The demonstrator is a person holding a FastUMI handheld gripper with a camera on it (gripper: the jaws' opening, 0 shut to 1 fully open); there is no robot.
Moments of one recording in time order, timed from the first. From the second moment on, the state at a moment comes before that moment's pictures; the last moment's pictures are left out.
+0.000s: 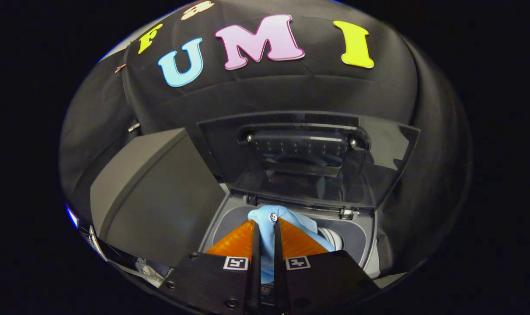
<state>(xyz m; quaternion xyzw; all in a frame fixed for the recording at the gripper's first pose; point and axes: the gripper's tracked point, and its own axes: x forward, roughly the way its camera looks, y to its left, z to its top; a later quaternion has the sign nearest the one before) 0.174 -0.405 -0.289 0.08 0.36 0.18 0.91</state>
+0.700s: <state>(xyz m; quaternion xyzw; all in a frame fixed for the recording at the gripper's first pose) 0.147 -0.404 -0.430 0.03 0.48 0.16 0.86</state>
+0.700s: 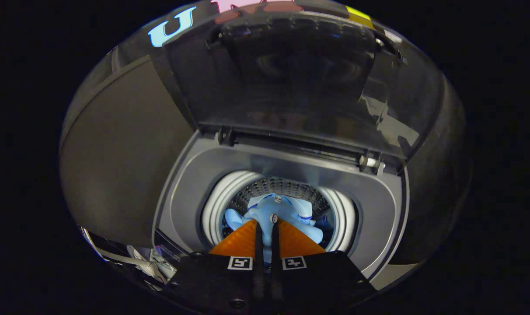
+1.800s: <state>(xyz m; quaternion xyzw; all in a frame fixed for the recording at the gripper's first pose) 0.151 -0.419 -0.449 0.04 0.50 0.09 0.86</state>
